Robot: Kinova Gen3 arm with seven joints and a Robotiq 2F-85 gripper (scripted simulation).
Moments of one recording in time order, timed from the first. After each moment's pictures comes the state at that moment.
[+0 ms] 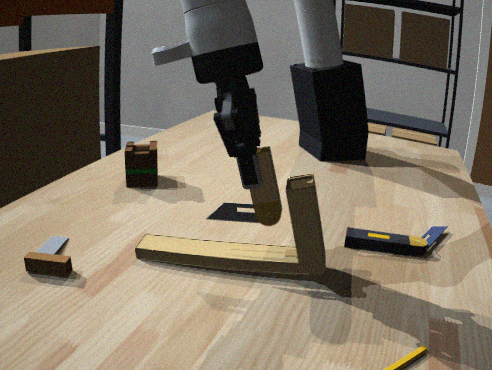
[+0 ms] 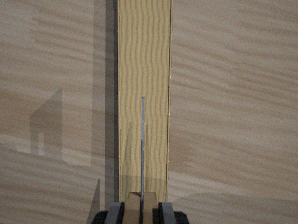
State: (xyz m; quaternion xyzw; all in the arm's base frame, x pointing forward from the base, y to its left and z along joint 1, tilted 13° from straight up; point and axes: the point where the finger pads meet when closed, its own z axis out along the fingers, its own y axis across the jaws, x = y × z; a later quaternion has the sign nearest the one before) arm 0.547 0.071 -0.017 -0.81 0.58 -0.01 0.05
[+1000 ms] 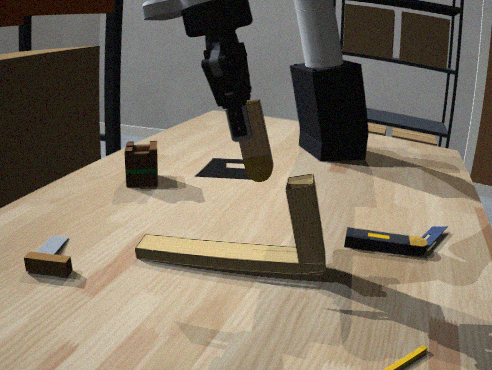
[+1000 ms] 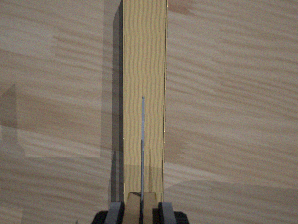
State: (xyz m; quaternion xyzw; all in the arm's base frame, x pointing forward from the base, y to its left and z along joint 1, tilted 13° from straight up) arm 0.543 0.067 0.038 -0.81 0.58 -0.01 0.05
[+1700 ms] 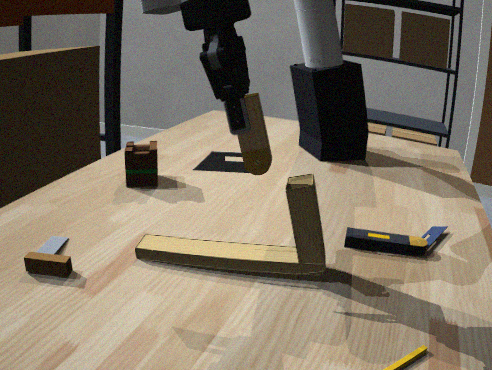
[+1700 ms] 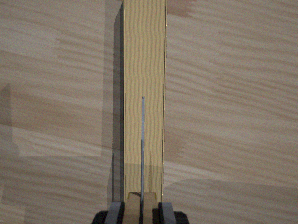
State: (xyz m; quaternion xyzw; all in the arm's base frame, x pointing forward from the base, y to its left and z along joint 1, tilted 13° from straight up) arm 0.542 0.066 0.046 -0.81 0.58 -0.01 0.05
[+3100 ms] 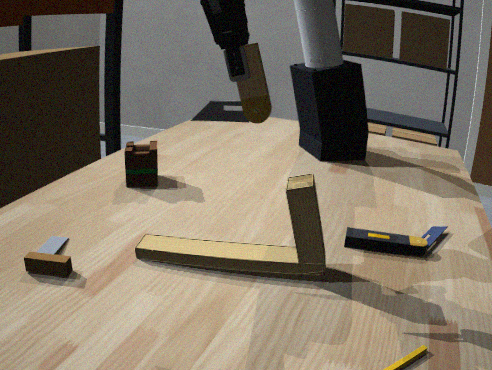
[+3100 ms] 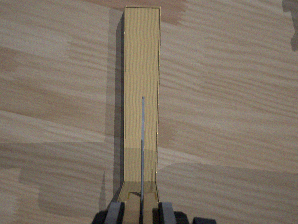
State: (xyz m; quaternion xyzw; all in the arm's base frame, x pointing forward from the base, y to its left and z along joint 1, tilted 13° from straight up) arm 0.530 0.070 0.103 -0.82 0.58 -0.01 0.05
